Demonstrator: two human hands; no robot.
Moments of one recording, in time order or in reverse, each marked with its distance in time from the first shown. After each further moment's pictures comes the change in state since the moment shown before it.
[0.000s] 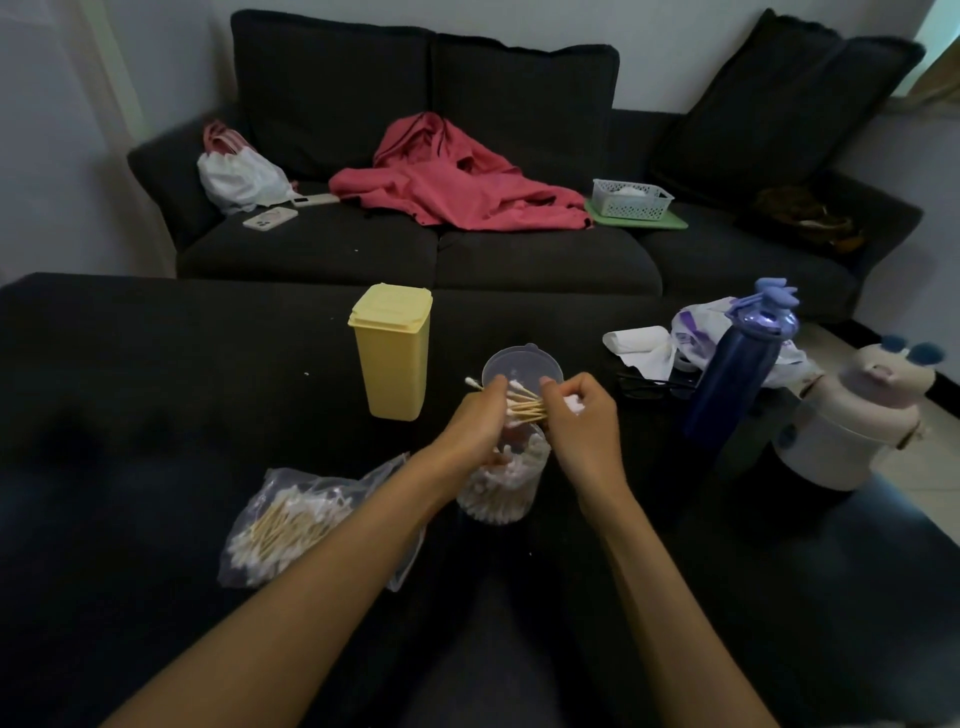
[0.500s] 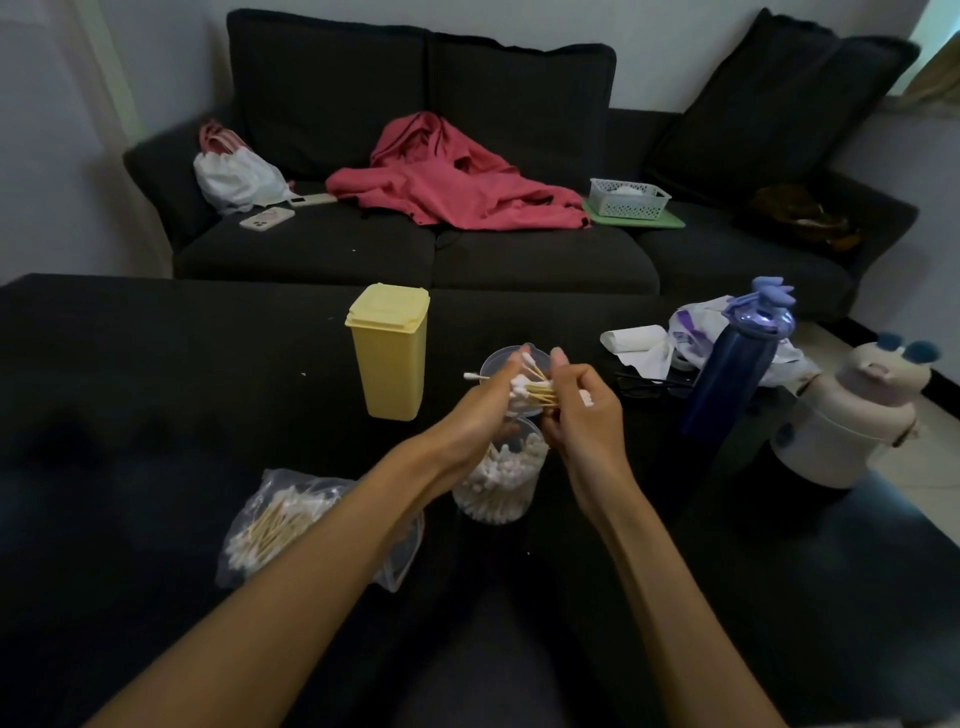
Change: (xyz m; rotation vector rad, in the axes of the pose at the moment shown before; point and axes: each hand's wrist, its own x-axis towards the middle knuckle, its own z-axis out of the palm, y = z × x) left_hand 0.000 0.007 -0.003 -0.131 -0.168 0.138; right_hand -0.006 -0.013 -0.002 0.261 -0.064 0.055
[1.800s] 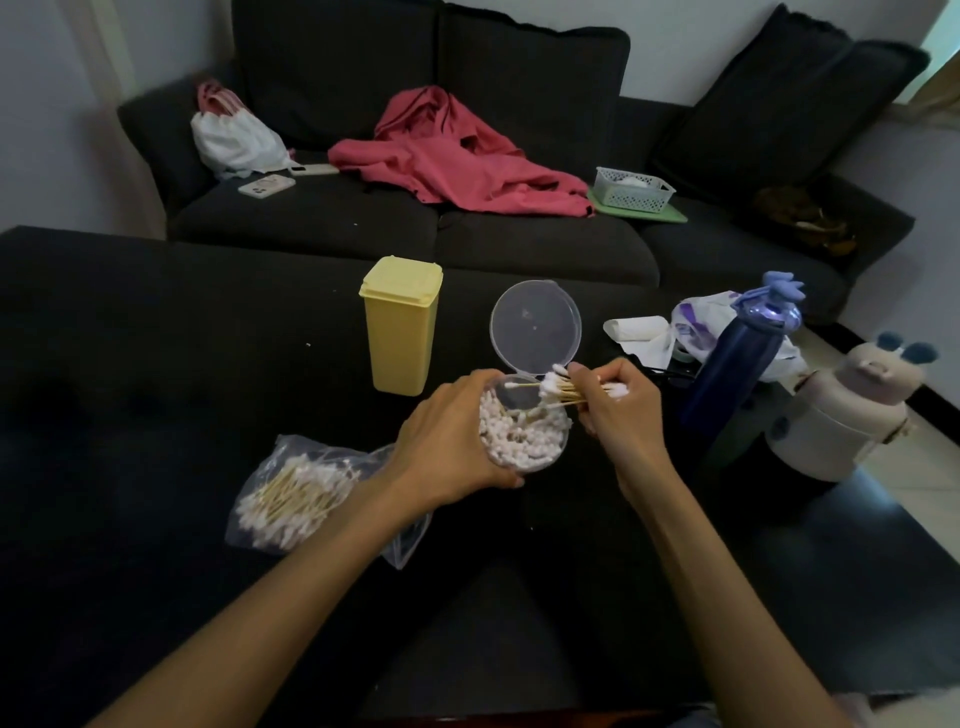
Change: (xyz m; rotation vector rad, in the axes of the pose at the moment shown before) left_hand -0.024 -0.048 -0.040 0.932 0.181 0.390; right_hand 0.002 0.003 -0.021 -0.282 0.103 -0.067
